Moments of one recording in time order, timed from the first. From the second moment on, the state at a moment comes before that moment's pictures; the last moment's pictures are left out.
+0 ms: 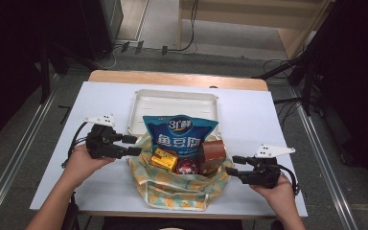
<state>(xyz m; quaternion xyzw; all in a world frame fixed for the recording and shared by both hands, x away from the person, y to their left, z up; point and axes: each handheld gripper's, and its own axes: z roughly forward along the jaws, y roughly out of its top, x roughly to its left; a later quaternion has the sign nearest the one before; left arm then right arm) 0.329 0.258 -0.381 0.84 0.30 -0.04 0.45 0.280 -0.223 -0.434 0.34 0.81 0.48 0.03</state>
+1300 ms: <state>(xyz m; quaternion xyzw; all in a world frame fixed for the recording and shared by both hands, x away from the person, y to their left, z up) 0.363 0.190 -0.296 0.87 0.20 -0.02 0.45 0.312 -0.223 -0.408 0.37 0.79 0.49 0.07</state>
